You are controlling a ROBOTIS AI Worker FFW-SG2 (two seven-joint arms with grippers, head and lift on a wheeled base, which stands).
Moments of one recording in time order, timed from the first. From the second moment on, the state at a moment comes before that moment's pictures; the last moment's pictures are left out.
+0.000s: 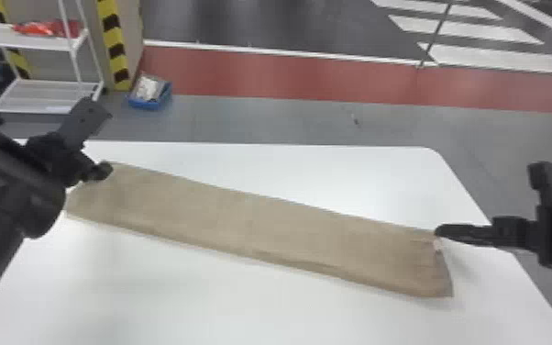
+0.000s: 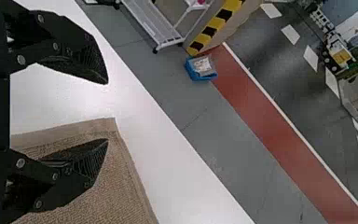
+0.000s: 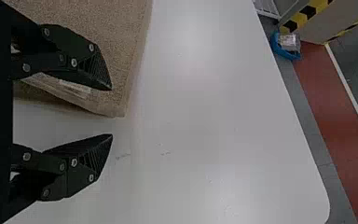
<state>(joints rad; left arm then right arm) -0.53 0.22 -0.23 -1.15 -0.47 0.62 -0.40 -0.28 -0.49 -0.38 -1.42 0.13 1.28 1.00</state>
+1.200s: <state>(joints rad) -0.49 0.23 -0.17 -1.27 -0.46 0.71 -0.49 -0.24 -0.49 -0.43 -1.45 0.07 1.31 1.00</state>
